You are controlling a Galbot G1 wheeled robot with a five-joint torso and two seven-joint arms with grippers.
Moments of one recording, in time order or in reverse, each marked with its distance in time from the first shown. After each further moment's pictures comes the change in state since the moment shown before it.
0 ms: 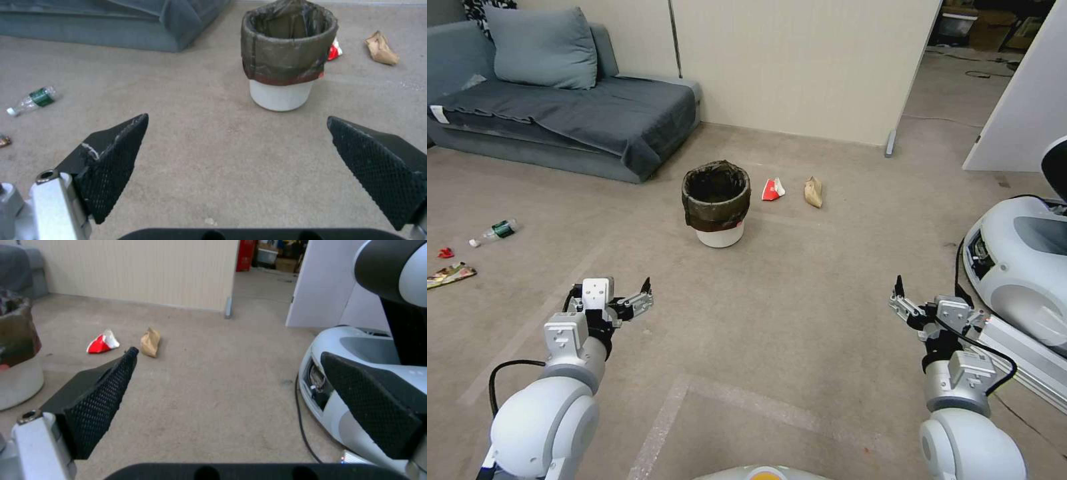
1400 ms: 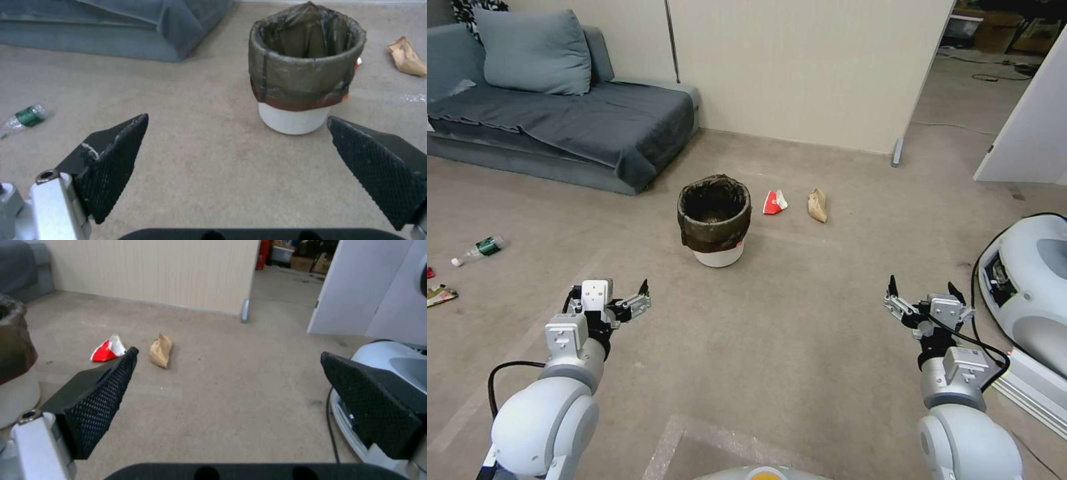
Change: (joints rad) left arm 0.002 0.005 -0.007 0.021 0.018 -0.012 0.011; right arm 0.014 -0.015 -0.002 -0.014 -0.004 -0.016 -0.032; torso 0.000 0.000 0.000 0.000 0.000
